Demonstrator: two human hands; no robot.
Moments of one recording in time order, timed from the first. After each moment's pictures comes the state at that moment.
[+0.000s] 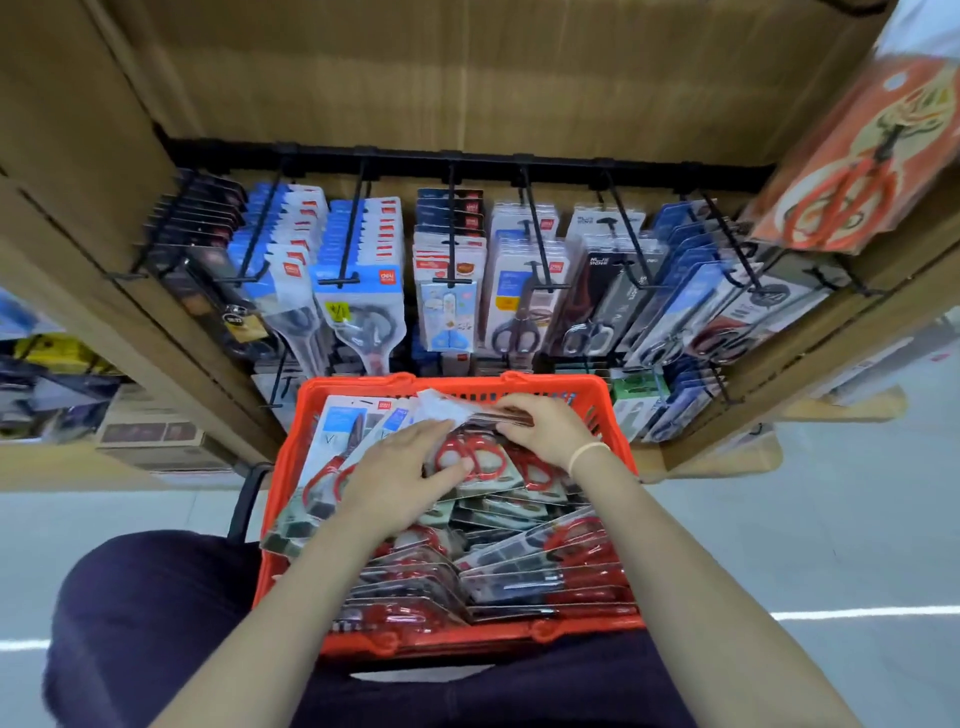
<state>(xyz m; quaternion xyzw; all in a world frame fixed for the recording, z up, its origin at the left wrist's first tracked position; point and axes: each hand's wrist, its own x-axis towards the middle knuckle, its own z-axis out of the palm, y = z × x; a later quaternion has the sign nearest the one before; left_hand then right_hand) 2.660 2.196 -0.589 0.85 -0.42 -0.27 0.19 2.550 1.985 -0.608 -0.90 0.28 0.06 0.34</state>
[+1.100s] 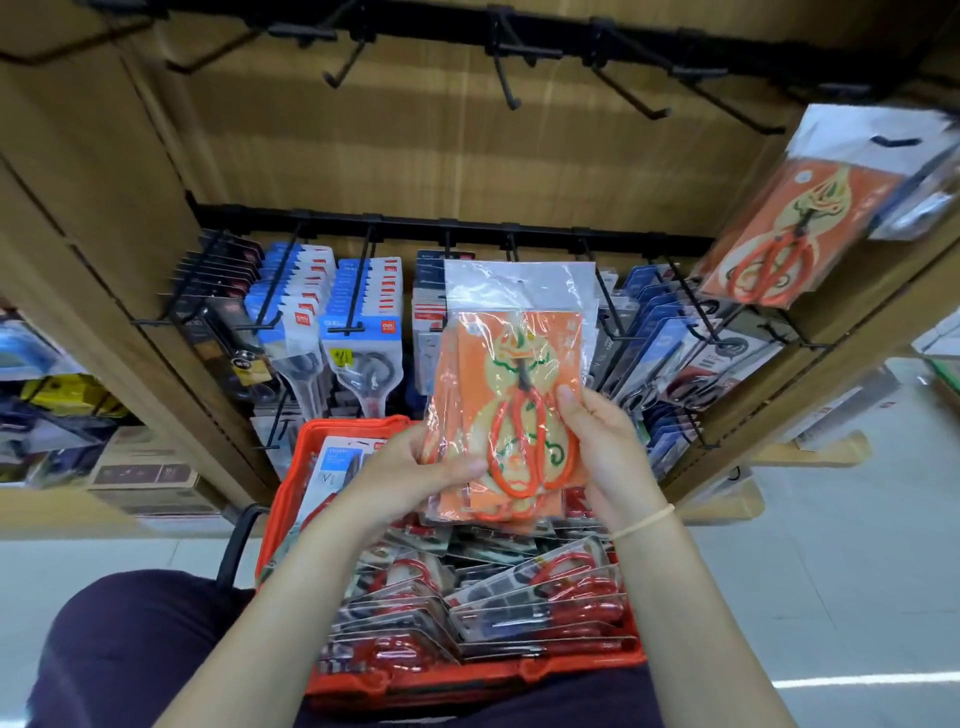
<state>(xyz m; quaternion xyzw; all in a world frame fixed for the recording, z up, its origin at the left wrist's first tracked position) 2.647 2.186 -0.503 0.67 -0.24 -0.45 0.54 2.504 2.032 -0.473 -0.56 0.35 -0.23 0.72</state>
